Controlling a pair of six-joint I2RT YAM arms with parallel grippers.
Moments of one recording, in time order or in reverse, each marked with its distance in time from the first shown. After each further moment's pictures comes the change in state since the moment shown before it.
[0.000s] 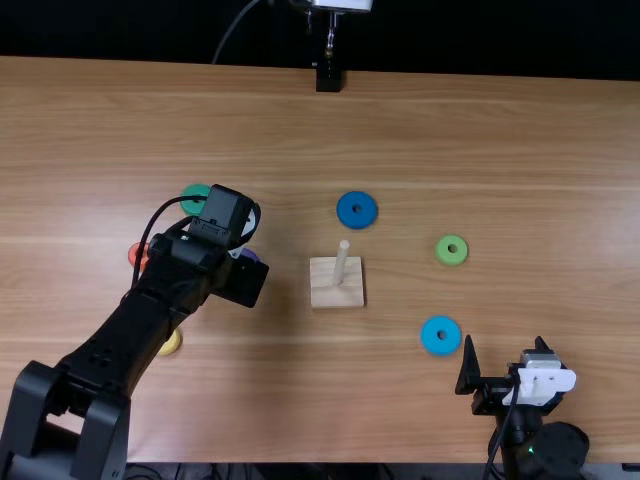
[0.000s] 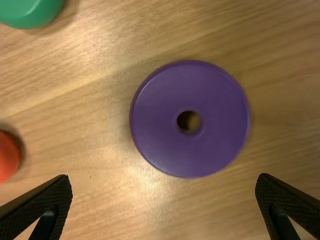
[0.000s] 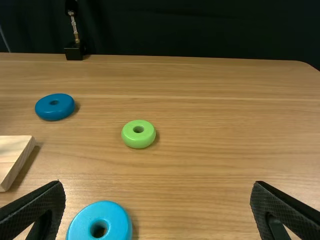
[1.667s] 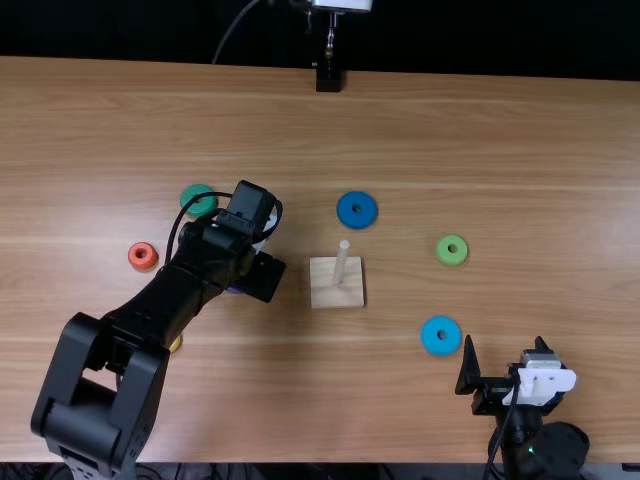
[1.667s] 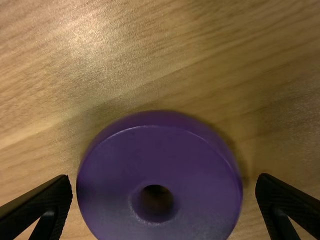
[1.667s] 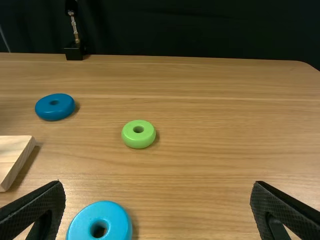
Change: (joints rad) left arm -0.039 0.171 0.076 0.052 0.004 0.001; right arm 0.000 0.000 0.000 0.000 0.000 0.000
